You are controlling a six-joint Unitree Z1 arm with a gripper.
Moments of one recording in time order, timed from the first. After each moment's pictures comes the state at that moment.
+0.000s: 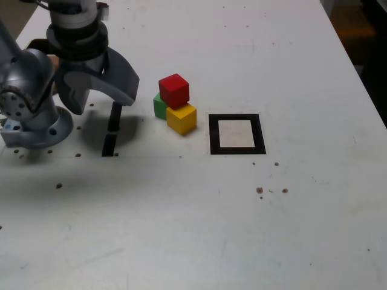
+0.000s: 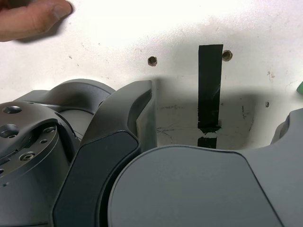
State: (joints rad) arm -0.07 1.33 -0.64 1.00 0.10 -0.01
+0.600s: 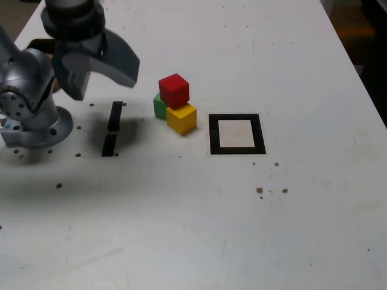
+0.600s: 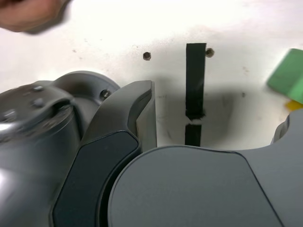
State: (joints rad) arm -0.07 1.26 -0.80 1.18 0.11 -0.04
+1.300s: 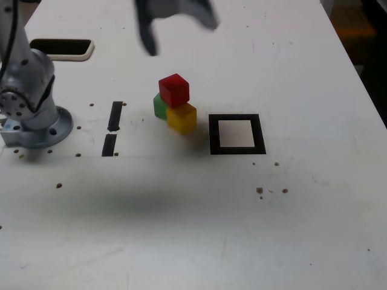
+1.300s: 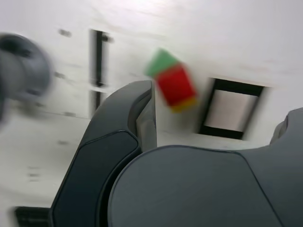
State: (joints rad) arm -0.05 1.60 -1.44 1.45 0.12 -0.28
